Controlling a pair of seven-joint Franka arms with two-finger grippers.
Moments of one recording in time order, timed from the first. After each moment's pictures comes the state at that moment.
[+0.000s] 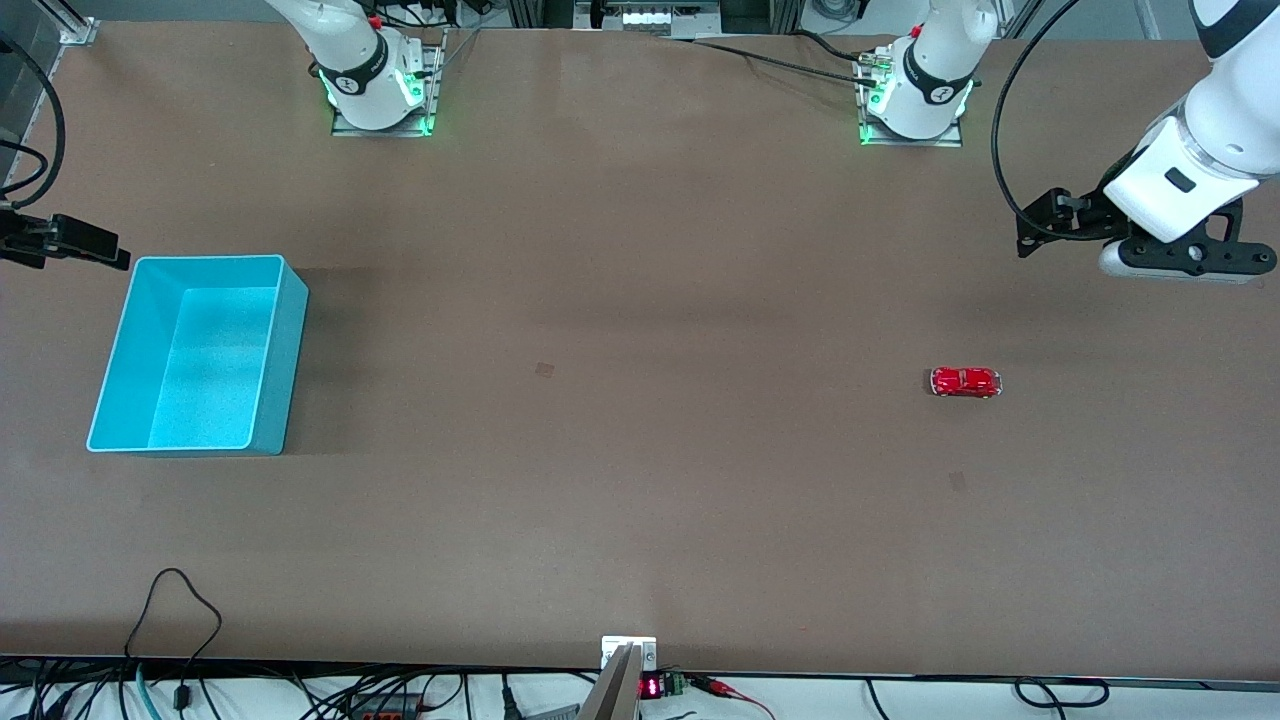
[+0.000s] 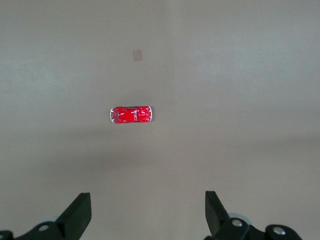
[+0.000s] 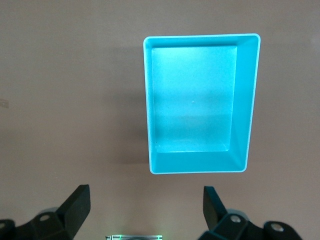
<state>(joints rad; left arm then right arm) 0.01 -0.03 -0.12 -1.70 -0.01 1.62 -0.06 -0.08 0.13 -0.05 -1.51 -0.02 1.50 -0.12</state>
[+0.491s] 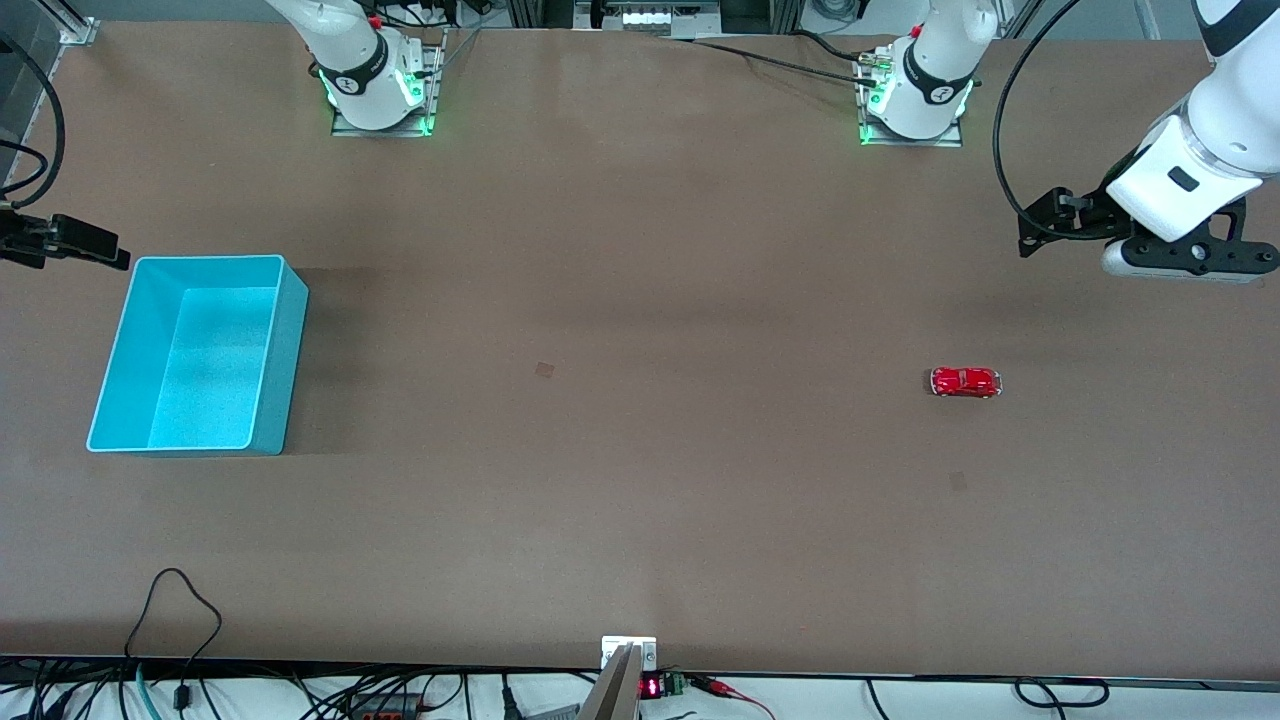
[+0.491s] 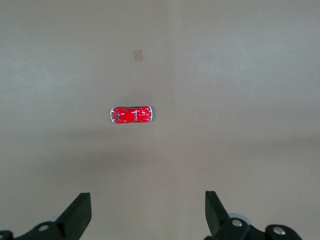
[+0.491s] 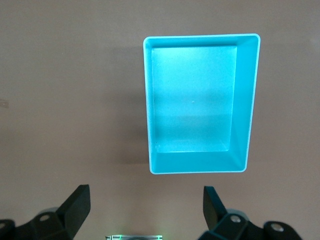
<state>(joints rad) 0.02 -0.03 -0.12 -1.70 -0.01 1.62 -0.06 -0.08 0.13 -0.05 -1.51 -0.02 1.50 -0.12</state>
